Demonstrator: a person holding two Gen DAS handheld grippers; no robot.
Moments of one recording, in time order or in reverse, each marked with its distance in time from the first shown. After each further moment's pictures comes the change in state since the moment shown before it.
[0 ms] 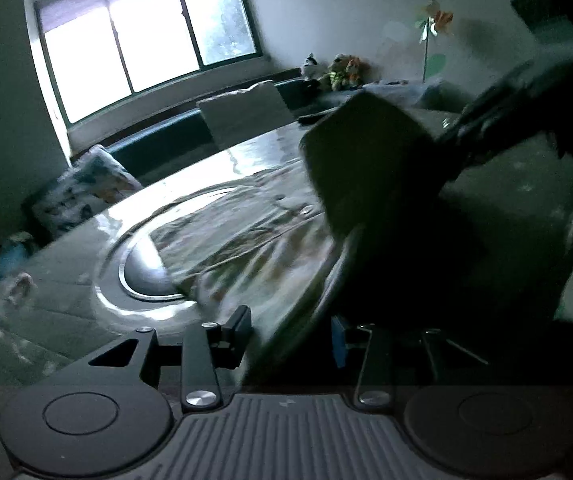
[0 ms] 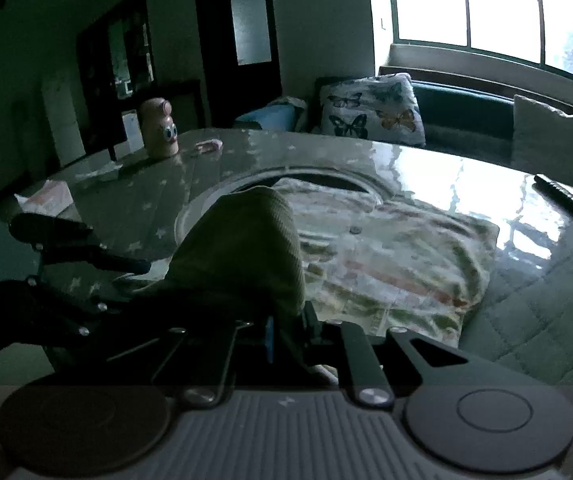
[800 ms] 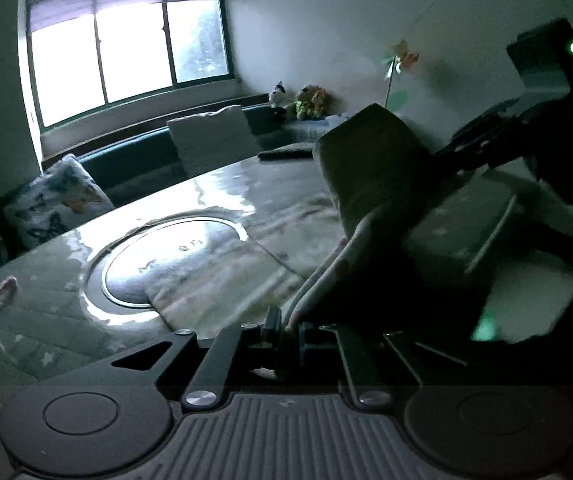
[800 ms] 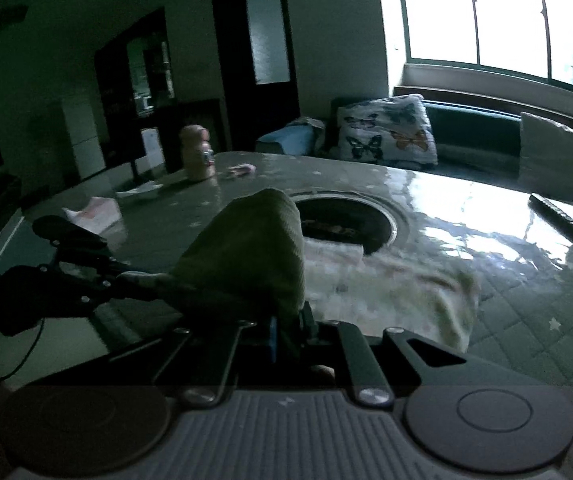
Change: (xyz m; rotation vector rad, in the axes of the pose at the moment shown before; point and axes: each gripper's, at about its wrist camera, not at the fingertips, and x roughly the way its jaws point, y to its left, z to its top) left arm -0.101 0.006 0.018 -0.104 -0.068 -0.198; right arm -0.096 0.028 -0.001 -0.013 -0.048 0.058
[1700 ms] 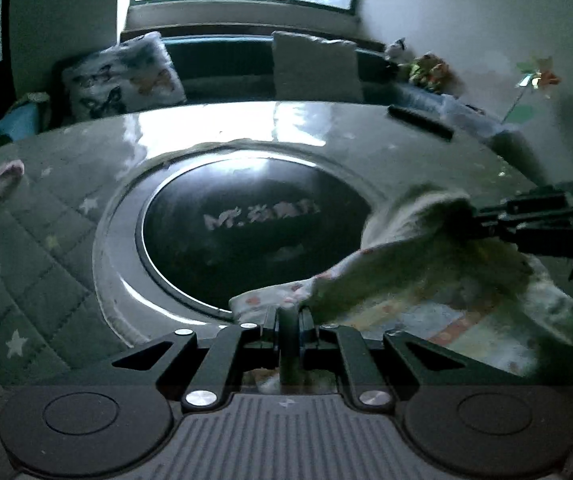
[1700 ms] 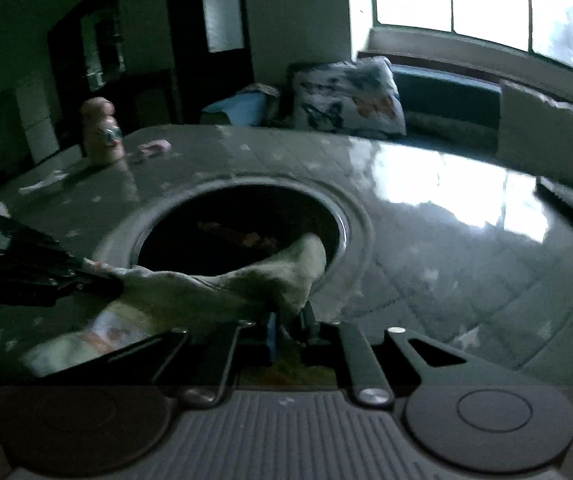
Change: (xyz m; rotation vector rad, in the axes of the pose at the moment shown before) left arm 0.173 0.120 0.021 -0.367 0.210 0.172; right arm 0.195 -0.086 0.037 0.058 0.099 -0.128
